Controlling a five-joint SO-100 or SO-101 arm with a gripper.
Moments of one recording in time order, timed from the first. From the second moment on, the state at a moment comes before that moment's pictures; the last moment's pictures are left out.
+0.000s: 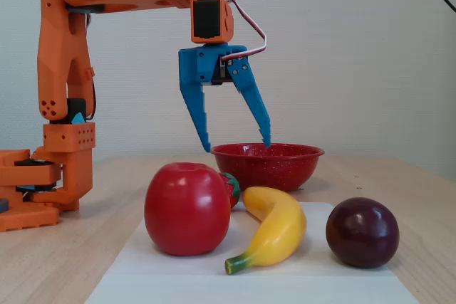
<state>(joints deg) -10.1 91.0 81.9 89.0 5.6</state>
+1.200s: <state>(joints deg) -11.8 71.0 84.5 68.8 10.0</state>
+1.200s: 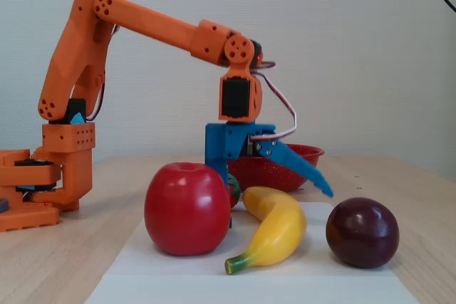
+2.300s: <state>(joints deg) -11.8 67.6 77.1 70.4 9.8</state>
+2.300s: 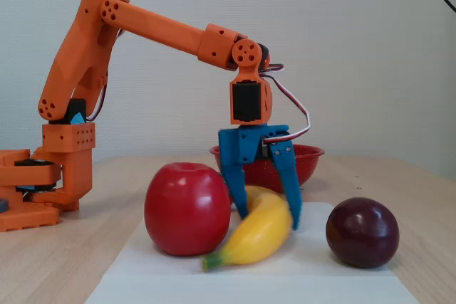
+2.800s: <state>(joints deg) -11.5 67.6 56.2 86.9 5.0</state>
